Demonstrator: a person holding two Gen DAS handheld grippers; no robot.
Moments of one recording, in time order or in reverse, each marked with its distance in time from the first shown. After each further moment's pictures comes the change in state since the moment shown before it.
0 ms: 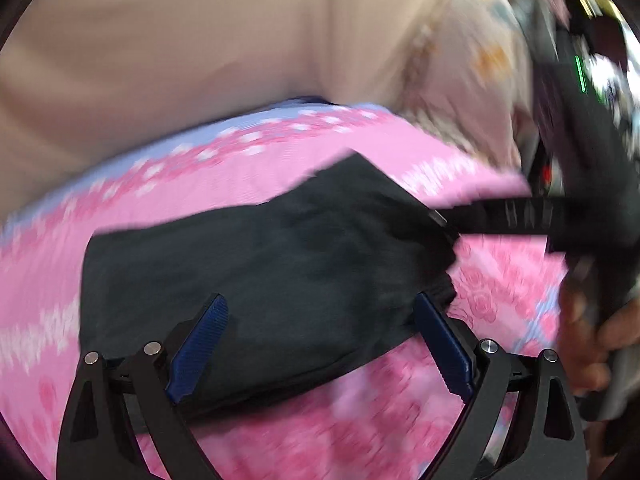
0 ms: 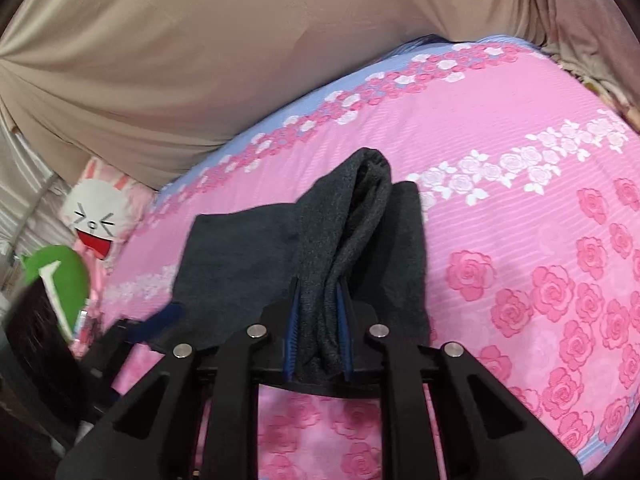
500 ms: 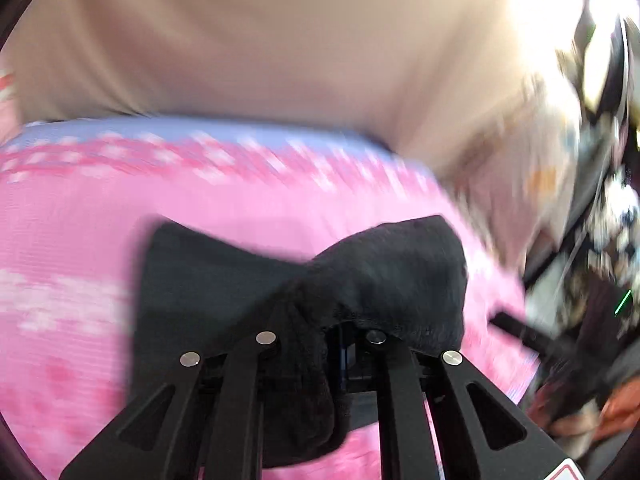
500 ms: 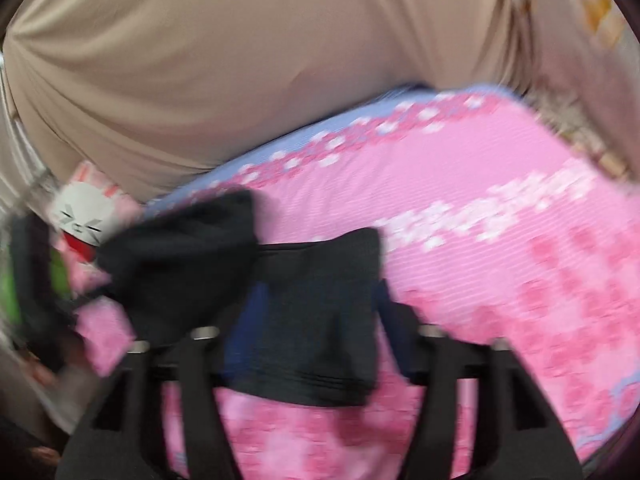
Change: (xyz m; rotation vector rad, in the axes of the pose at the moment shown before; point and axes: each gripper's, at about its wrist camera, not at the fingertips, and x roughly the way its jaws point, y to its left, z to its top) left arm -0.061 0.159 0.027 -0.492 -0.092 -0.047; right arm -0.036 -0.002 -0.015 -0.148 -0.149 -0.235
